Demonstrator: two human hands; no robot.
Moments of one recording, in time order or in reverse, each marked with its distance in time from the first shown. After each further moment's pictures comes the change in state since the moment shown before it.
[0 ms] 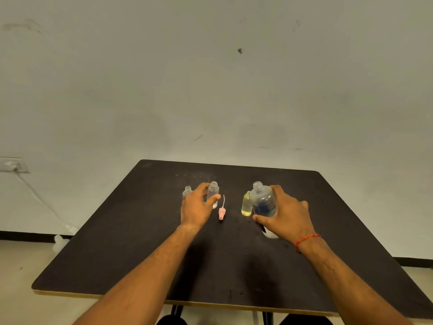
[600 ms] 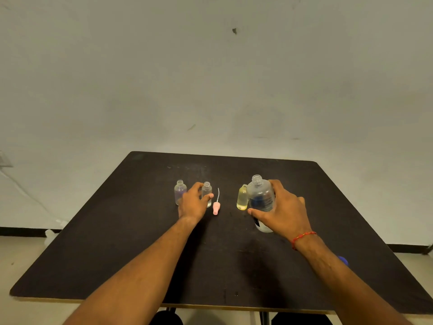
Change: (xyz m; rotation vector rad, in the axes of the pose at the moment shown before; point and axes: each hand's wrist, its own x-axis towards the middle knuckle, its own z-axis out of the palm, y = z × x) left_hand 0.024 -0.028 0.036 0.016 -0.114 -0.188; right_hand 0.005 0.011 0.014 0.133 0.054 0.021
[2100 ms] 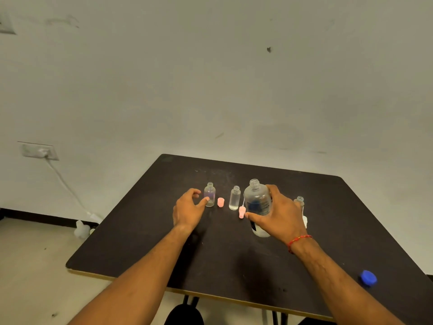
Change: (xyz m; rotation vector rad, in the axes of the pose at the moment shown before) left_hand -0.032 -0.041 -0.086 0.056 0.208 -0.039; right_hand -0.007 -0.074 0.023 0.070 -0.062 -0.084
